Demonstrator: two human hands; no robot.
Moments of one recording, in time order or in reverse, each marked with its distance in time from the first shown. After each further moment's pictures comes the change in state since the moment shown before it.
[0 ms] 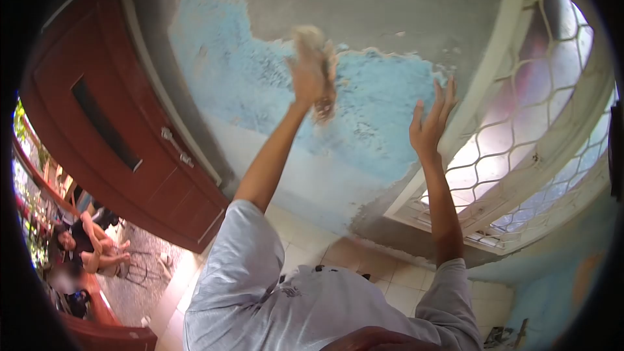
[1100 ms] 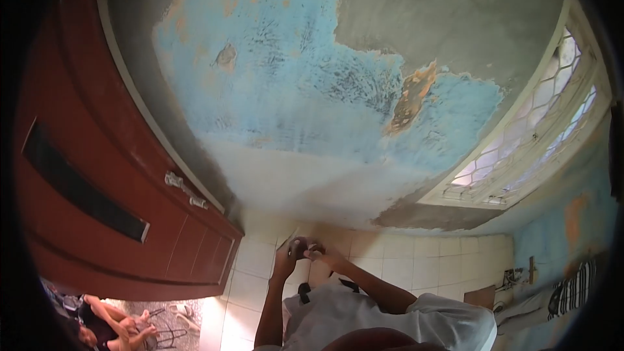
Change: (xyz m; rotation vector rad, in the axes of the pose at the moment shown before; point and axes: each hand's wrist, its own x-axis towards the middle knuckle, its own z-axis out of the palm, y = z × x) left_hand -0.397 -0.231 -0.319 -0.794 -0.843 -0.917; right_hand -0.316 -0.468 0.183 1.205 -0.995 1.462
